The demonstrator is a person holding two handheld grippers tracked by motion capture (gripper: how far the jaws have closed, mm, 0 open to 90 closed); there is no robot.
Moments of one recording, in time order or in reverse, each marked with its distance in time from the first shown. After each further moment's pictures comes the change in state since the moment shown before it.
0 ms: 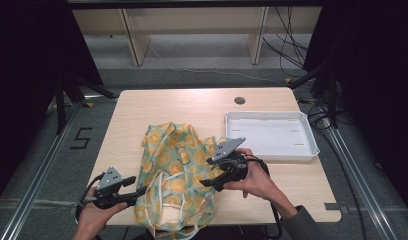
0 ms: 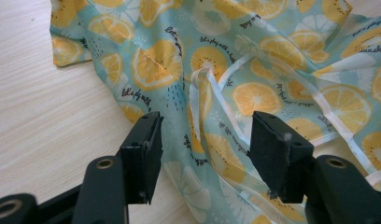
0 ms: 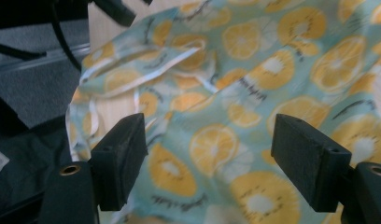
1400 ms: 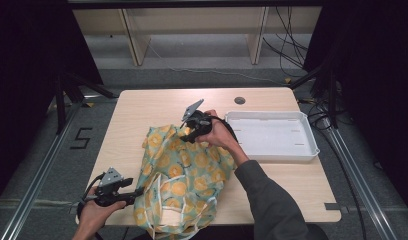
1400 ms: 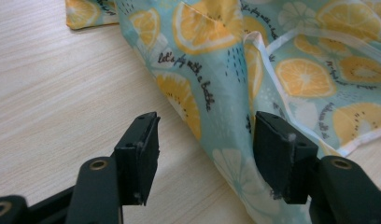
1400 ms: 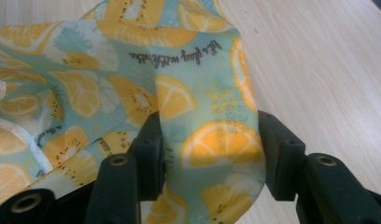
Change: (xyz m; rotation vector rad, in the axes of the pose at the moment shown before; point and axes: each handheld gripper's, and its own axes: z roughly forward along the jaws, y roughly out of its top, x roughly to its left) left arm 0.023 -0.020 0.020 0.055 0.020 -0.040; right arm -0.129 0.075 0.102 0.112 -0.080 -0.062
